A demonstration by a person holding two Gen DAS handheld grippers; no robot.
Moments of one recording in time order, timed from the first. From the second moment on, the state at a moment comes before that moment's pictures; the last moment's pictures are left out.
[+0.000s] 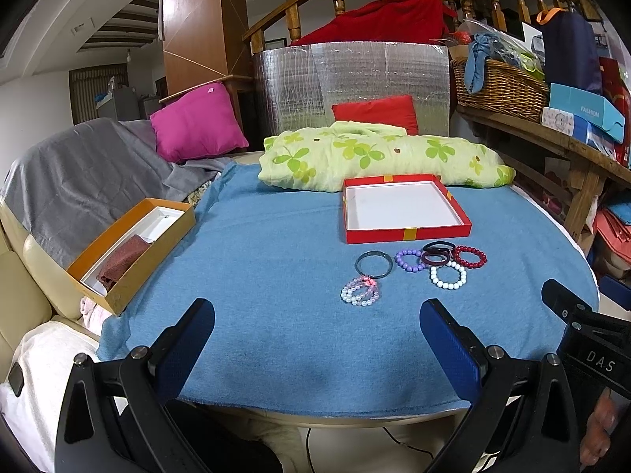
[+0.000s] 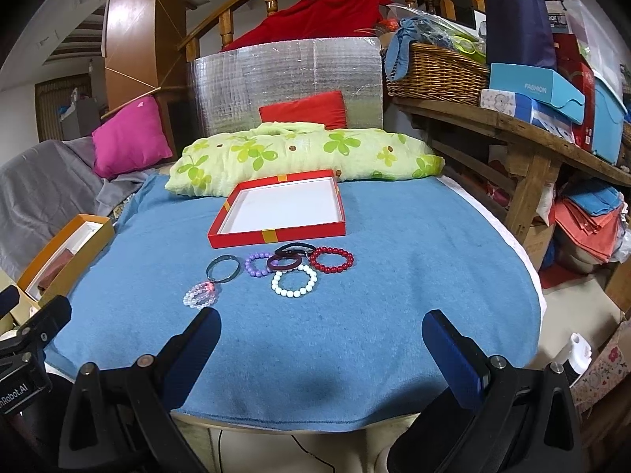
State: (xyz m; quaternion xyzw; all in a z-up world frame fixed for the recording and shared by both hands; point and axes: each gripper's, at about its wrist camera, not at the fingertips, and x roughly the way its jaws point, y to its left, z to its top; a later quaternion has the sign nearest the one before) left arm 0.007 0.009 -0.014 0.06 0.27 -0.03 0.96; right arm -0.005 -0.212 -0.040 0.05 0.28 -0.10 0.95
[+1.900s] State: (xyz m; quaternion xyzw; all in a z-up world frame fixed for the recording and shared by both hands) left arm 0.210 -0.026 -0.150 0.04 0.43 -0.07 0.90; right arm 0.200 -0.328 -0.127 0.16 0.44 -0.03 0.89
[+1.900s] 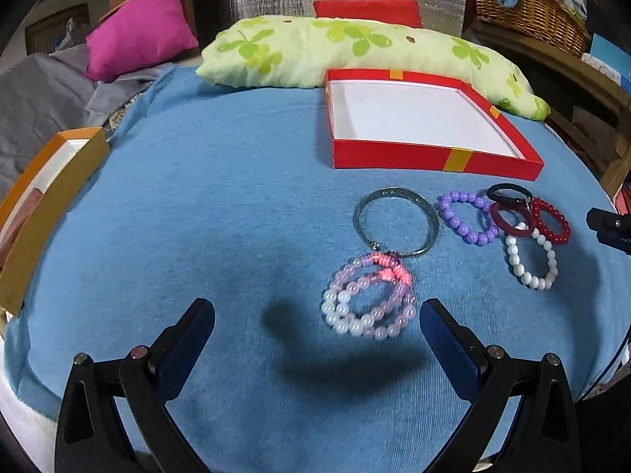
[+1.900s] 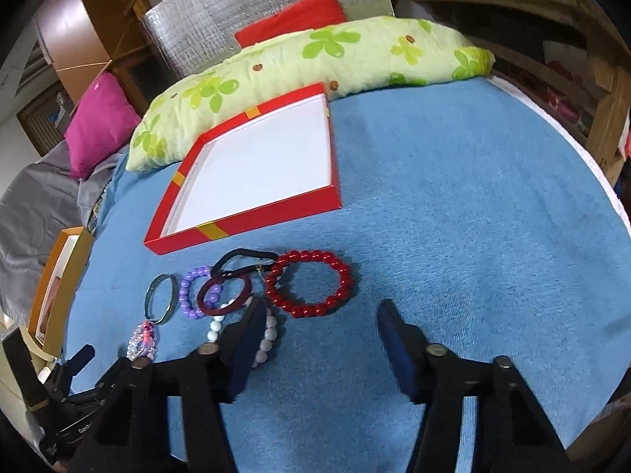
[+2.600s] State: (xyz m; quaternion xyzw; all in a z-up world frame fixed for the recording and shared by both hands) left arm 0.239 -0.032 -0.158 0.01 0.44 -0.14 0.88; right arm 0.256 -0.332 -0.157 0.09 0.49 -0.05 0.87
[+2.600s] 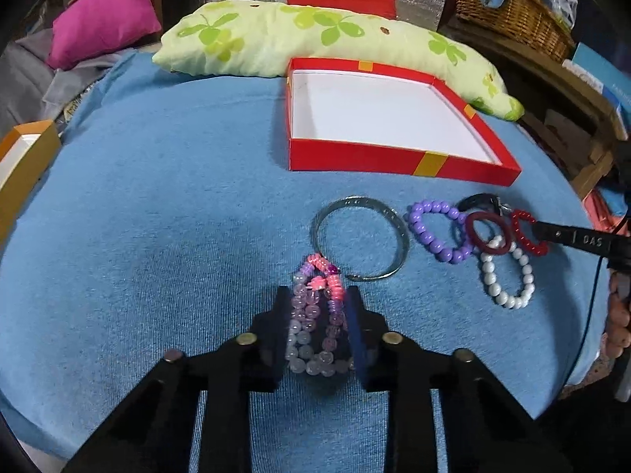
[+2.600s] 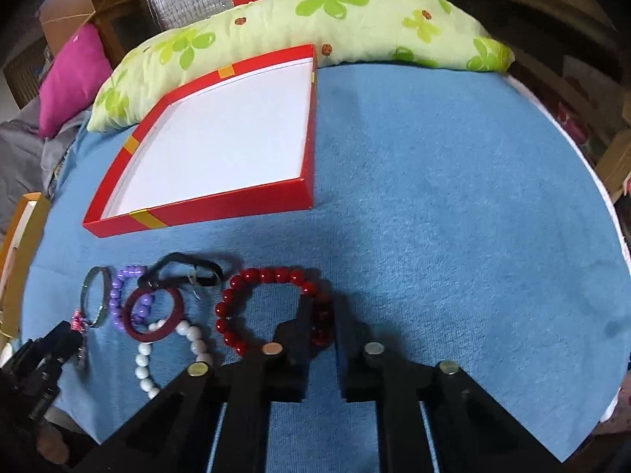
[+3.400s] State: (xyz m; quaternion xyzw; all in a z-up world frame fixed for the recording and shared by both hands) left arm 0.236 0.010 -0.148 -0.03 0.43 -0.14 0.89; right arm 0.231 -0.355 -0.119 0.17 0.41 -0.03 0.89
